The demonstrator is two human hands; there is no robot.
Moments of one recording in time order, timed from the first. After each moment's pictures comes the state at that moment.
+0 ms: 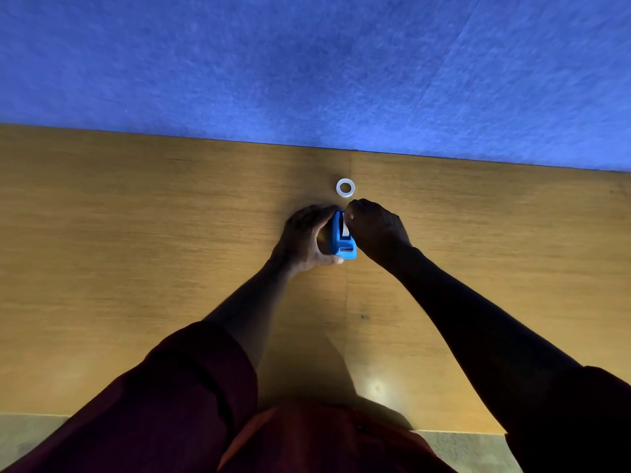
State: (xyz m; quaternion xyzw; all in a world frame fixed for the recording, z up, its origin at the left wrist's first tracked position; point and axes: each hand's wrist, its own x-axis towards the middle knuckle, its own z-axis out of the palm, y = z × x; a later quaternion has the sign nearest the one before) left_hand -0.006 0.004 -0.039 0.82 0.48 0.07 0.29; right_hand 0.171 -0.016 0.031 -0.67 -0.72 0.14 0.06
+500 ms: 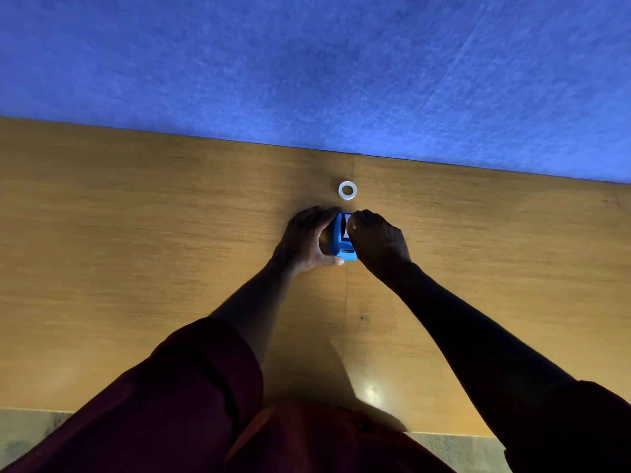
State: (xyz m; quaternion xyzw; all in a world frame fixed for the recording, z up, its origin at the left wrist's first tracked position) left_hand -0.008 0.004 -0.041 0.82 0.48 0.07 0.30; right_hand 0.166 -0.038 0.027 -0.66 -0.75 0.07 0.02
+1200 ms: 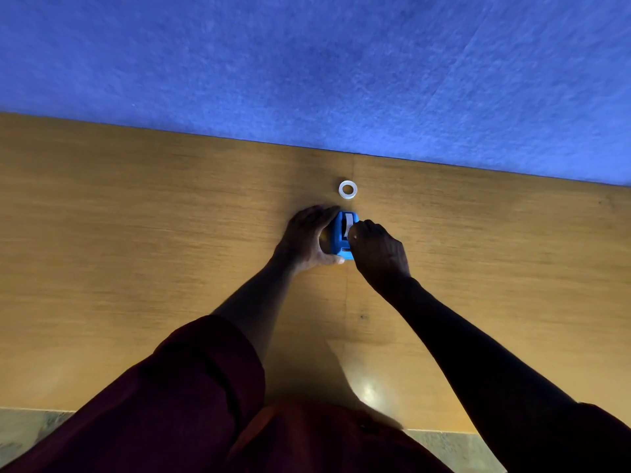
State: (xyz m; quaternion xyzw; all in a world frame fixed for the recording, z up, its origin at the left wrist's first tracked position) left_hand -0.009 0.005 -0.042 0.83 0.47 0.07 0.29; right_hand 0.156 -0.062 0.031 -0.68 -0.73 0.06 0.01
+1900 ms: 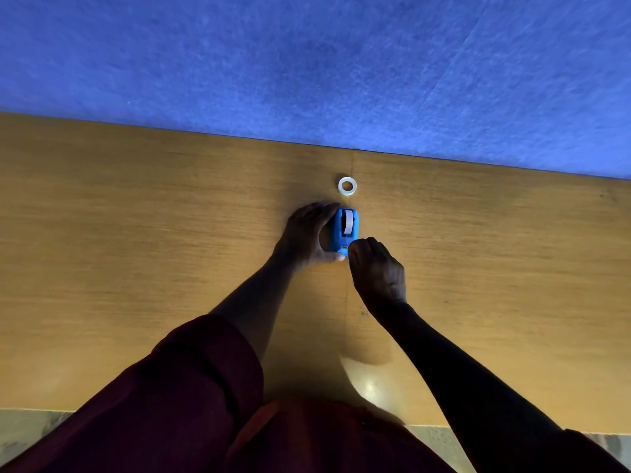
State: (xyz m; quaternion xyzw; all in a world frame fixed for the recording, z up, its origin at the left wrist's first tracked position) left_hand -0.010 0.004 -0.046 0.84 0.46 0.09 0.28; right_hand 0.147 -0.103 0.009 -0.71 -0.69 0.04 0.14
